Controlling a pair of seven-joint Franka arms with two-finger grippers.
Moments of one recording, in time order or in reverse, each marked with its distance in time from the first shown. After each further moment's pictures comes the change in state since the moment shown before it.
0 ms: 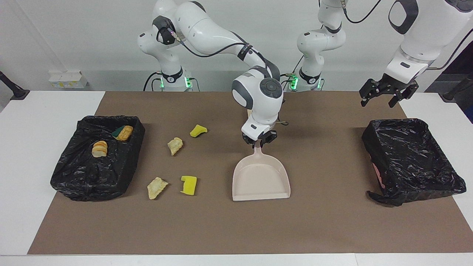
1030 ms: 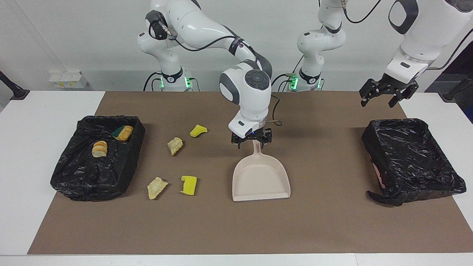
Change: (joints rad) left arm 0.000 0.000 0.000 0.000 0.000 0.000 0.000; right arm -0.062 -0.090 -0.008 0.001 -0.001 0.004 0.000
